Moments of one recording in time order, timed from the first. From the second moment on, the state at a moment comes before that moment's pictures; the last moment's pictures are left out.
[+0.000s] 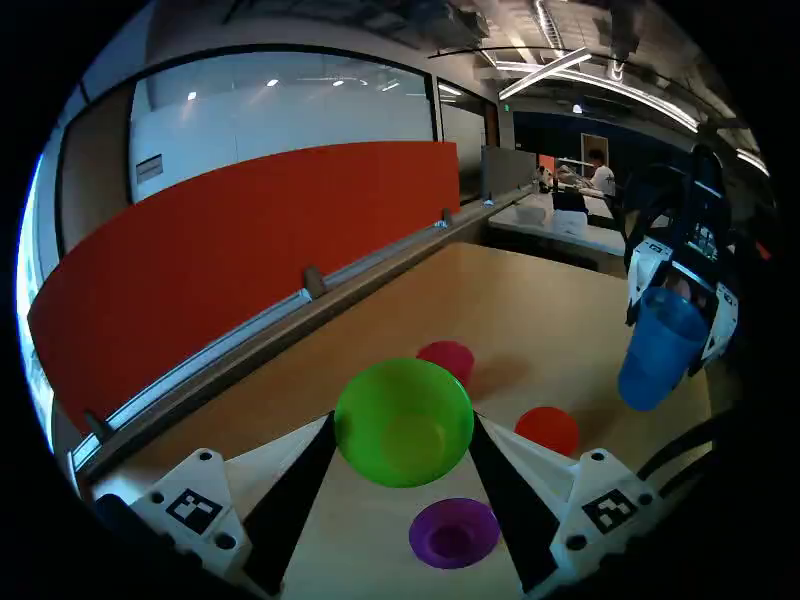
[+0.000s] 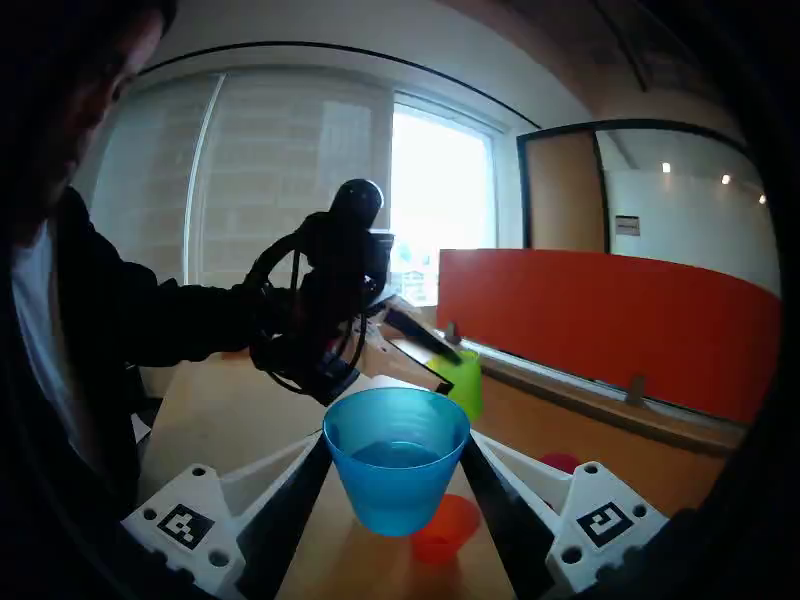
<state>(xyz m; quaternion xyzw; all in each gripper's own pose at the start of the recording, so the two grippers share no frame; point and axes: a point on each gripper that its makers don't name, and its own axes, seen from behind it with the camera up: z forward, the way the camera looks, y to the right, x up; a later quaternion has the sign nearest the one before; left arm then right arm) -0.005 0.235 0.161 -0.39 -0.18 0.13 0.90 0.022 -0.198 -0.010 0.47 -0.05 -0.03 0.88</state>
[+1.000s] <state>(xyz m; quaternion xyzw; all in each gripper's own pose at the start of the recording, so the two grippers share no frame) 0.070 0.206 0.105 -0.37 -0.06 0.02 0.93 0.043 -0.222 -0.016 0.48 -0.04 -0.04 0.88</state>
